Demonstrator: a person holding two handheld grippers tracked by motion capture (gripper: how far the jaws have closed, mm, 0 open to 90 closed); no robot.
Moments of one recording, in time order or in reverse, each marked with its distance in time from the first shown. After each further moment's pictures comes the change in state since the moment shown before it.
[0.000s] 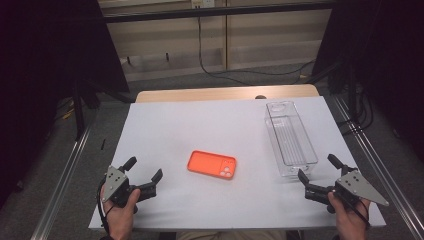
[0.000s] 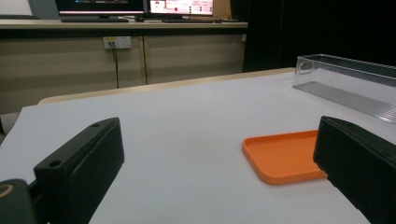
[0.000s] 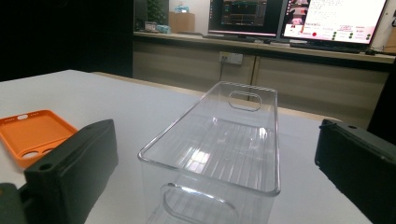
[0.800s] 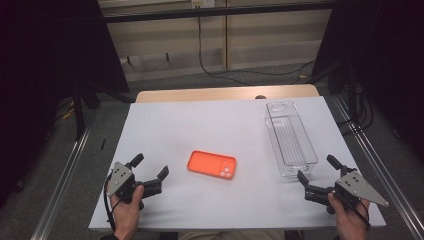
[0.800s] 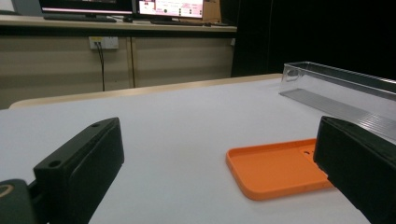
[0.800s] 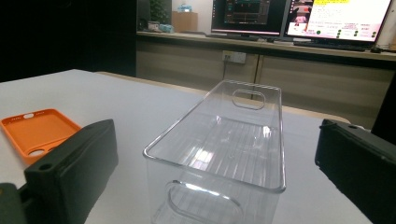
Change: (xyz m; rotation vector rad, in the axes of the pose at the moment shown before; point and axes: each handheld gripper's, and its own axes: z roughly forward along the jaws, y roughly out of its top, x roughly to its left) left arm -0.009 0.006 0.016 -0.014 -0.058 -0.021; right arm 0.000 -0.001 -0.001 0.001 0.014 0.003
